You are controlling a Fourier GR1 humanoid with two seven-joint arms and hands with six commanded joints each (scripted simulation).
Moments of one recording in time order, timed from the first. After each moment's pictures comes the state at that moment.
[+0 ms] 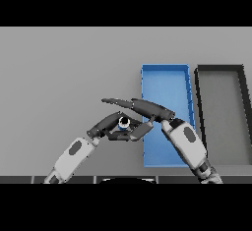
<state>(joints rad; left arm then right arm) -0.29 0.18 -0.57 -1.55 0.14 -0.23 -0.07 -0.51 -0.19 0.36 -1.76 -0.29 0.57 0.34</state>
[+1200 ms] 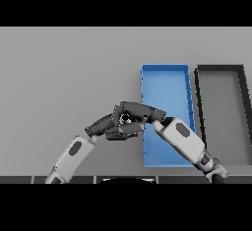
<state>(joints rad) -0.27 0.15 -0.50 -1.55 -0.13 -0.38 -0.04 -0.62 -0.27 0.52 -1.69 -0.46 0.45 0.15</state>
